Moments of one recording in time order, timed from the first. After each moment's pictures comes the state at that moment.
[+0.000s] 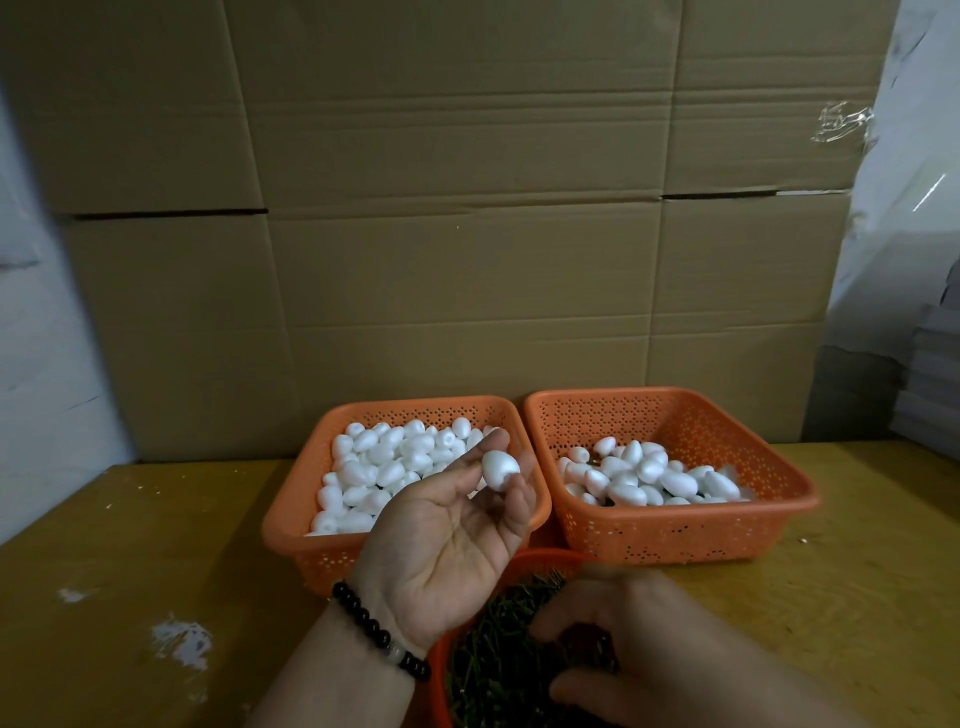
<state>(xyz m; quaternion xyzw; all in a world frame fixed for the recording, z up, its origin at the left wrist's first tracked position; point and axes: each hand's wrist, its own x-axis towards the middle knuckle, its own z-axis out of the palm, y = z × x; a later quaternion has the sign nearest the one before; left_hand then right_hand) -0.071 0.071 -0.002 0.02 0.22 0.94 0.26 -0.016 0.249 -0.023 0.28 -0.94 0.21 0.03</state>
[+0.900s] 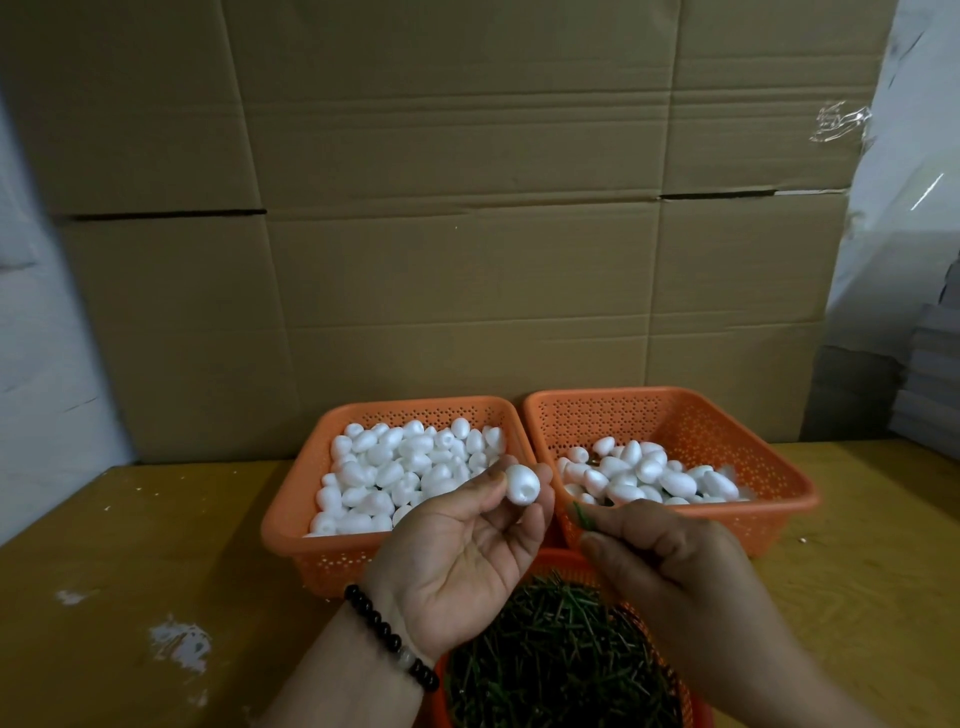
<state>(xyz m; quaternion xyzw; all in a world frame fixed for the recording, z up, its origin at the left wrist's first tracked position) -0.067 0.077 -0.007 0.00 0.25 0.92 0.29 -0.013 0.252 -0.020 0.18 -0.84 0.46 0.23</state>
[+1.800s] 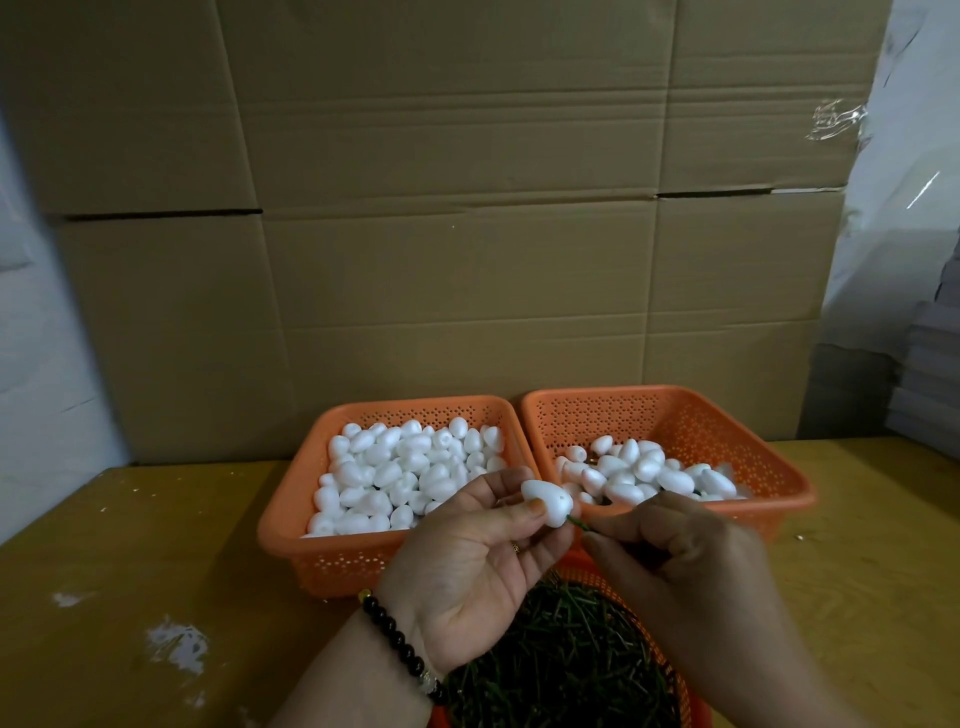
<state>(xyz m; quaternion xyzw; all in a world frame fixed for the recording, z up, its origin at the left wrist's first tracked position) -0.057 0.087 -0.009 0.10 0.37 0.89 0.24 -0.011 0.252 -0.021 0.12 -0.86 0.34 0.35</state>
